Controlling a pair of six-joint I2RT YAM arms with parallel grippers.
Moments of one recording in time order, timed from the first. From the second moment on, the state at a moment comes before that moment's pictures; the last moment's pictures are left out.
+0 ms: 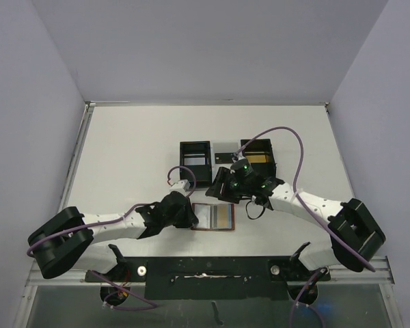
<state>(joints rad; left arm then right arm) -0.95 1.33 0.44 0.12 -0.08 -0.90 0.73 1.40 0.77 -0.13 -0.15 0.92</state>
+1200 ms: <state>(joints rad) -0.95 1.32 0.44 0.12 -0.06 -0.87 0.81 1.45 0.75 -0.35 0.00 0.93</state>
